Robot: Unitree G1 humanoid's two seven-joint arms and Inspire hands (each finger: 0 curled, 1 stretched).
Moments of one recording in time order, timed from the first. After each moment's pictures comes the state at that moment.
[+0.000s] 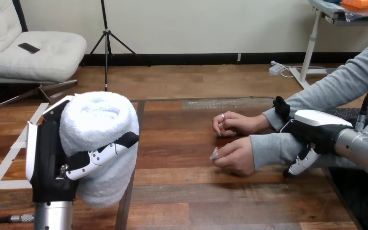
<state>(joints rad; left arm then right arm) 0.03 0.10 0.14 0.28 -0.09 -0.83 -0.09 -0.82 -0.63 0.46 1.27 -0.61 -0.50 0.21</state>
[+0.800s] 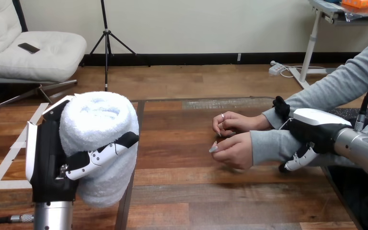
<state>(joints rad) 0.03 0.10 0.14 0.28 -0.09 -0.83 -0.09 -0.82 -0.63 0.46 1.27 -0.61 -0.52 0.19</state>
